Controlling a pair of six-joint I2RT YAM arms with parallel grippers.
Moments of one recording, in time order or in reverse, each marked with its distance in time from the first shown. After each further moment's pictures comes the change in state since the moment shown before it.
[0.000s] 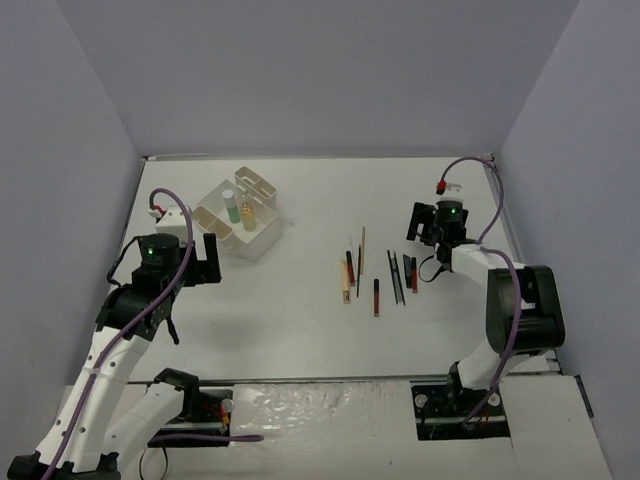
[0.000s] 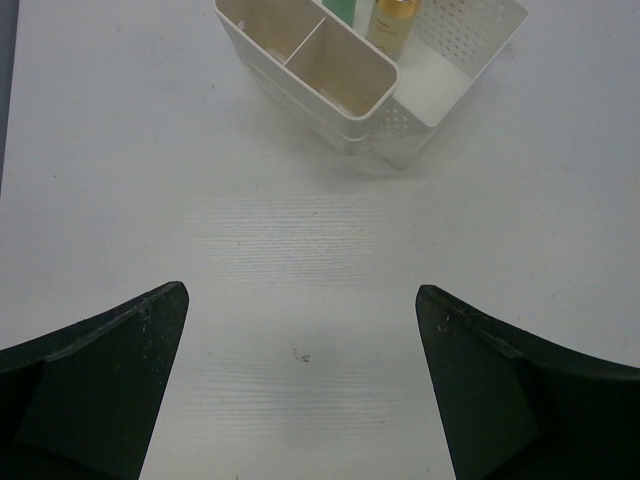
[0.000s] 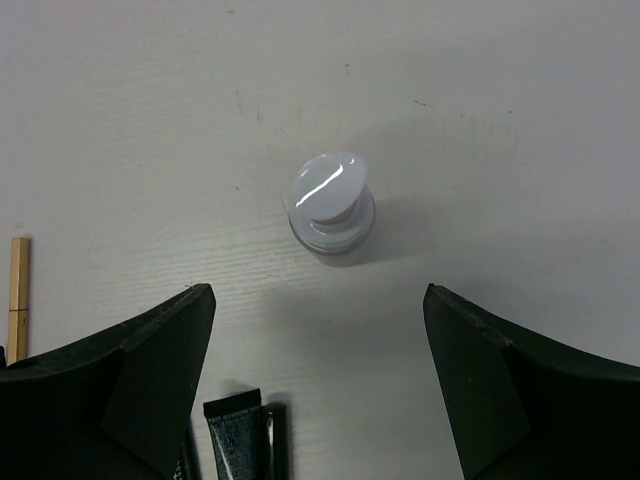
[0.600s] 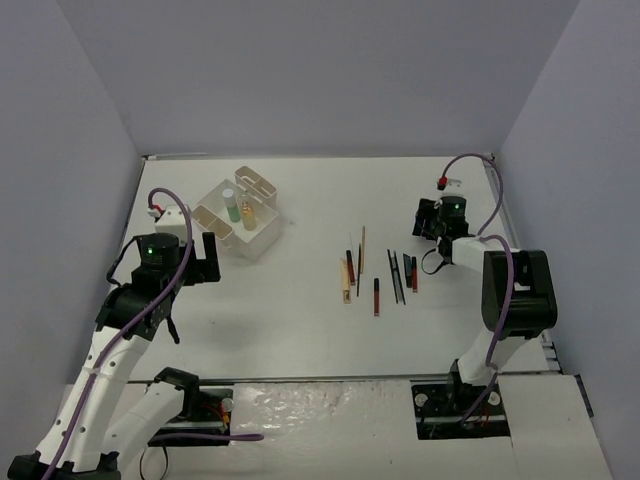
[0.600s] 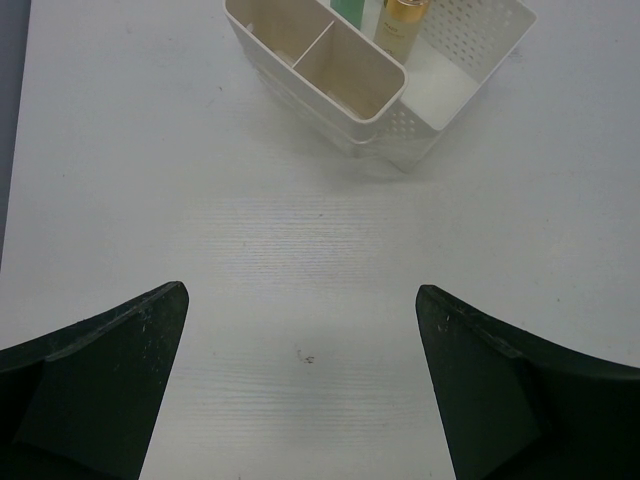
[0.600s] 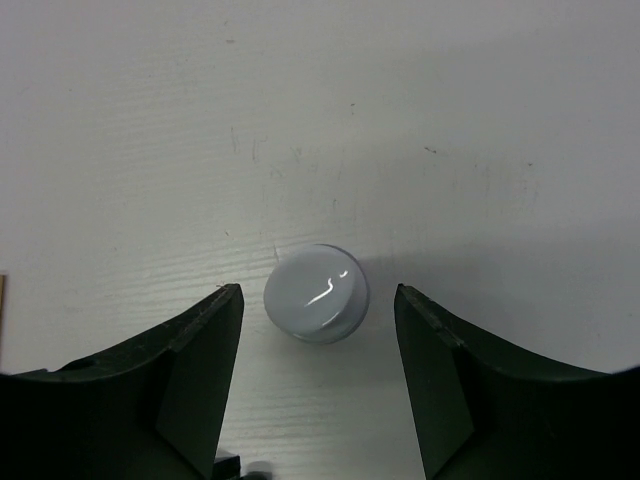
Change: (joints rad) left arm 0.000 -0.004 0.000 0.001 -0.019 -0.001; right arm -0.049 0.128 0.052 0.102 -0.089 -0.047
